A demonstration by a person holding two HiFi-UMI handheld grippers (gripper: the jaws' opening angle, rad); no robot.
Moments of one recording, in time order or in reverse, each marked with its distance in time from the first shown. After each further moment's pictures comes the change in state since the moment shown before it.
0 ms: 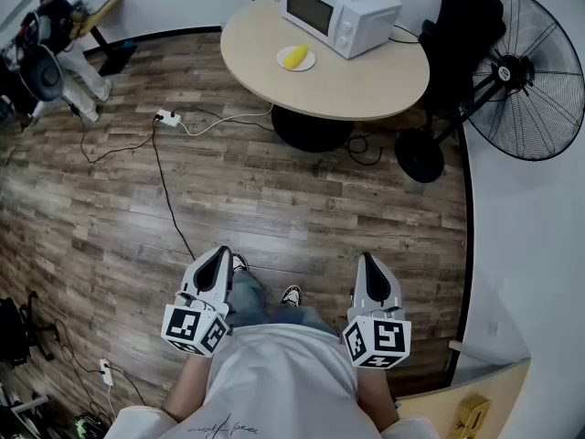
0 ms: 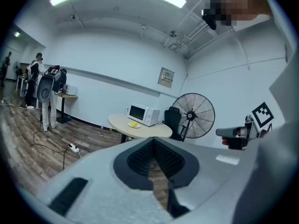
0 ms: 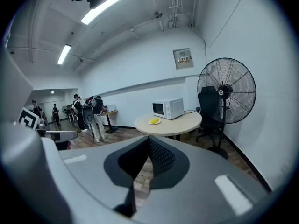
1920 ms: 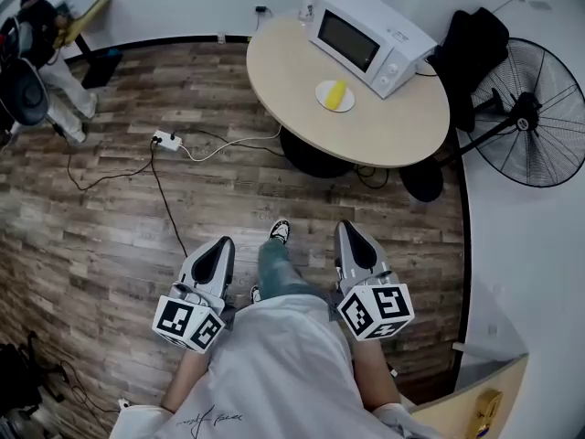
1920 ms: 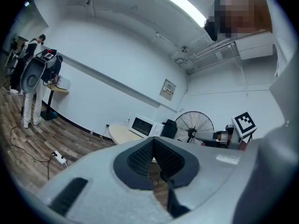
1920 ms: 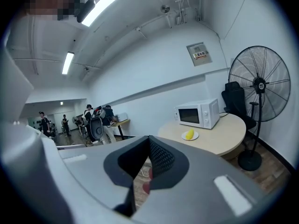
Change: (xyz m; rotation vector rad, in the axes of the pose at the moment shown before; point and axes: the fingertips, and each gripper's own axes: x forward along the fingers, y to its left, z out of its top) left arm 0.083 0.261 0.141 -0.096 -0.094 -0.193; right arm 0.262 0.233 0.109 0.067 -0.083 0.144
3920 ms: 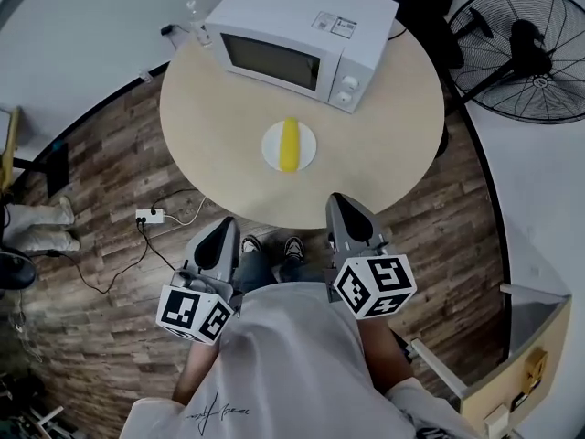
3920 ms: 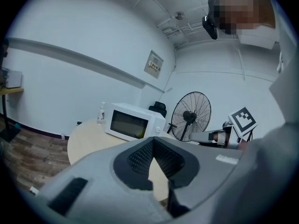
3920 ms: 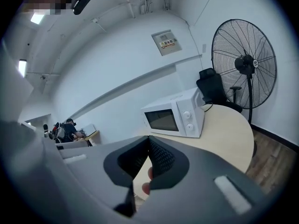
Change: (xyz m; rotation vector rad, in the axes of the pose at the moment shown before) left arm 0.444 0.064 0.062 0.147 0.287 -0.247; right arm 0.287 -0.256 0.086 0.249 0.010 -0.286
